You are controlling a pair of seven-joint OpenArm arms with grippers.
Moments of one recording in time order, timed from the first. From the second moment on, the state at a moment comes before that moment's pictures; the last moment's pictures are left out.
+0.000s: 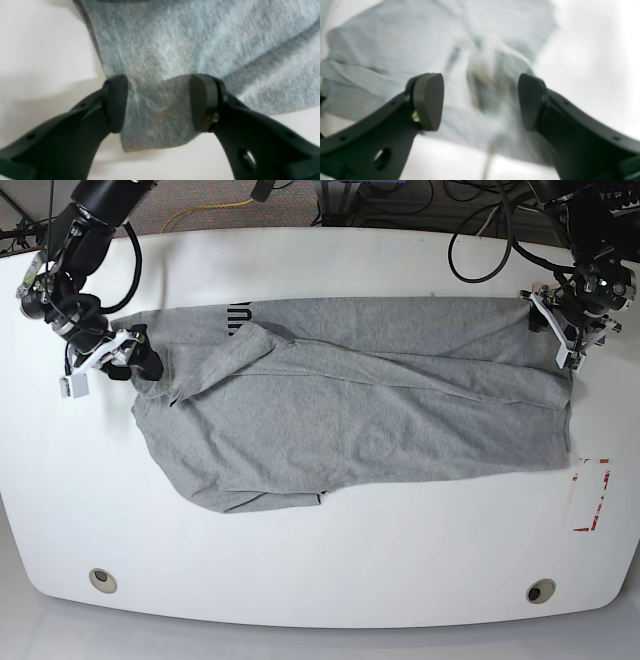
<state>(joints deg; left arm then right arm) 11.9 -13.2 -33.8 94.3 -6.1 -42.9 53.7 -6.1 15.0 40.4 87.9 51.6 40.6 -68.5</state>
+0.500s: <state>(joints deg) 11.9 -13.1 -33.7 94.3 -6.1 -42.9 53.7 -11.2 16.5 40.8 86.7 27.5 40.7 -56.4</state>
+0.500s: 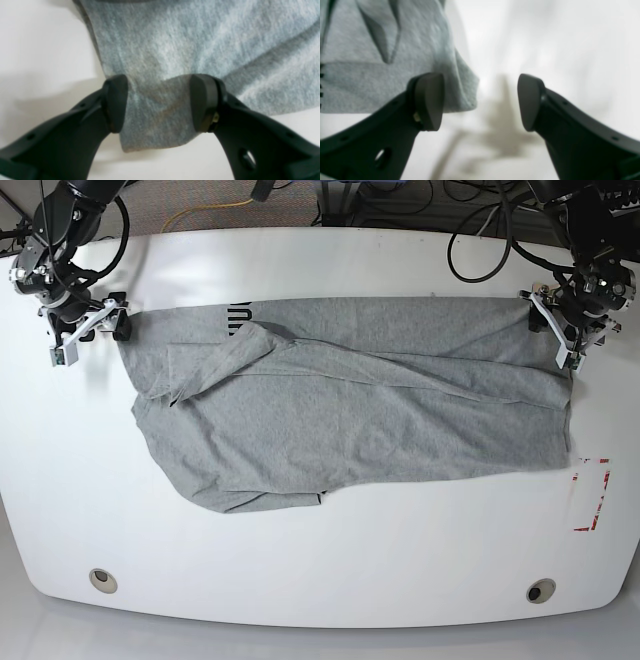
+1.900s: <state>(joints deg) 28.0 -14.1 -33.0 105.0 -5.7 -43.0 54.3 -27.8 8.0 46.6 101.2 24.5 41.0 -57.7</state>
